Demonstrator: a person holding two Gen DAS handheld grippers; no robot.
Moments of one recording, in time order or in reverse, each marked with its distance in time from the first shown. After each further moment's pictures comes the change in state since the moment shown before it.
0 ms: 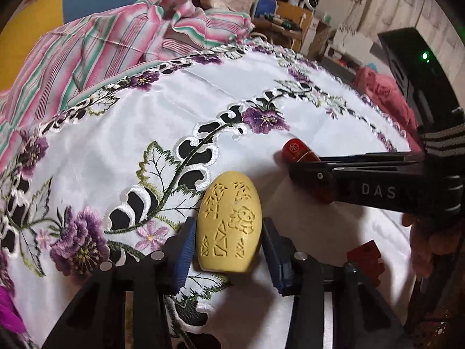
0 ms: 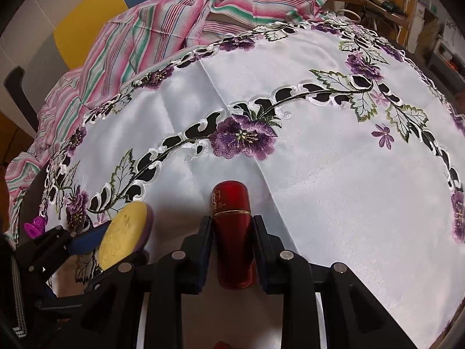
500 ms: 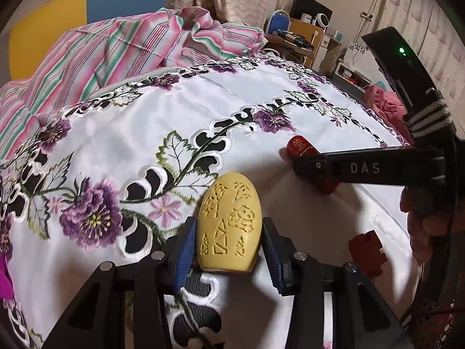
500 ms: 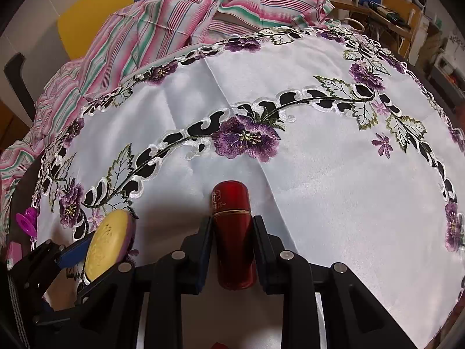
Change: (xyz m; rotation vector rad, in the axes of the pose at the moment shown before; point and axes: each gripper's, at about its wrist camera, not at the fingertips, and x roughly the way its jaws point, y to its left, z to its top) left arm -0.016 -0.001 -0.026 -0.047 -0.076 0.053; right arm 0.001 0.006 0.001 -0.048 -0.006 -0.034
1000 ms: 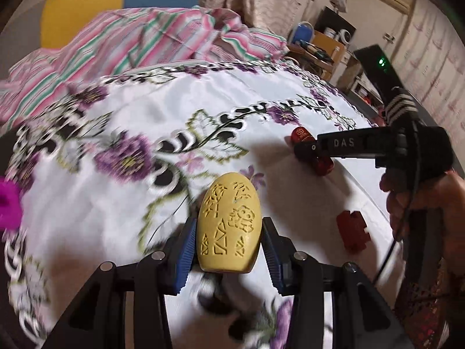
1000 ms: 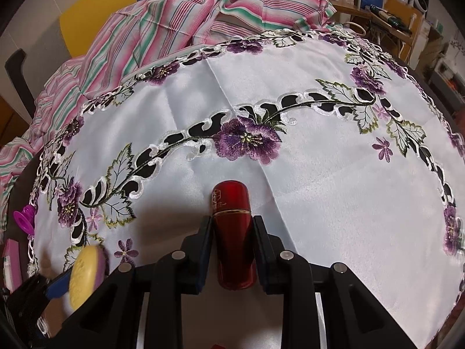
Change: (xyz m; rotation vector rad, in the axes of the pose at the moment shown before) left arm -0.041 0.008 -0.040 -0.157 -0.016 0.029; right arm 0.001 0.002 0.001 -0.014 -0.006 -0.008
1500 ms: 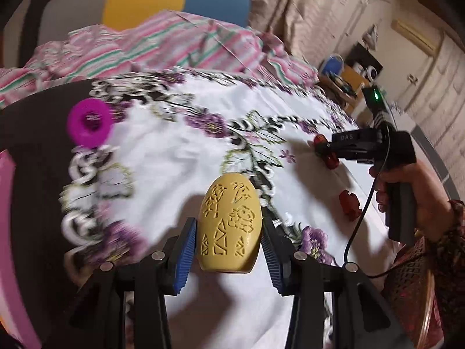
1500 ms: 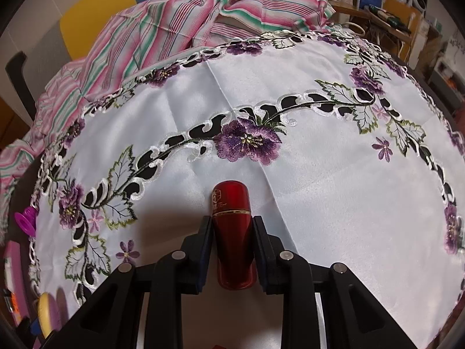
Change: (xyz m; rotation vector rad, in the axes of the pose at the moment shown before) left arm -0.086 0.048 -0.069 -0.195 -0.102 0.057; right arm -0.003 -0.003 0.000 0.023 -0.012 0.027
